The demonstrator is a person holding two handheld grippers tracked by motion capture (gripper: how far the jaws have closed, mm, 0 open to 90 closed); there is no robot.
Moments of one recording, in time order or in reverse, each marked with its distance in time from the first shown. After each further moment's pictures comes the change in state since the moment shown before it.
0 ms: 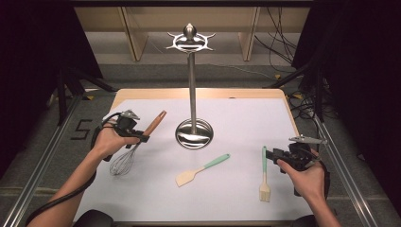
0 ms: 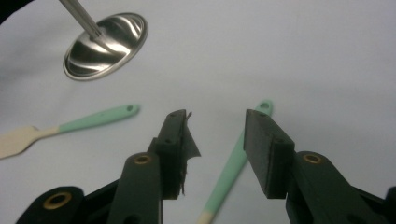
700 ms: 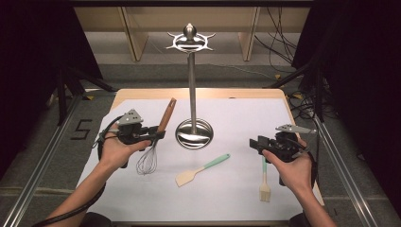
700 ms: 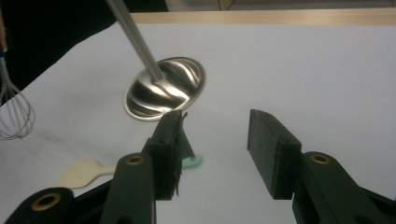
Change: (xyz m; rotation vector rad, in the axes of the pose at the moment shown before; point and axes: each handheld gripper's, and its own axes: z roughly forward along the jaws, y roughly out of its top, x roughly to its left) left arm -0.072 0.020 -0.029 -0.347 -0.102 0.016; right arm 0.054 0.034 0.003 -0.082 0.098 -0.050
